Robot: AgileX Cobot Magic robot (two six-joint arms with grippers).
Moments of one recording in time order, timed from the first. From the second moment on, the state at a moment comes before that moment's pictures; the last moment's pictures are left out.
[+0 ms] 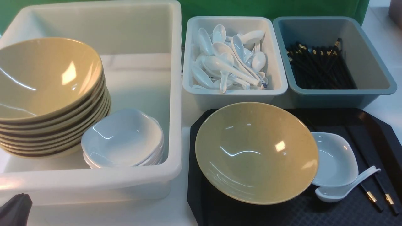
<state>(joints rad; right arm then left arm) -0.08 -0.01 0.03 0.02 0.28 -0.09 0.01 -0.01 0.03 -0.03 0.28 -0.03</state>
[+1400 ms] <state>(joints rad) -0.08 0.53 -0.52 -0.35 0.42 0.61 -0.22 0.78 -0.83 -0.14 0.49 -0.01</state>
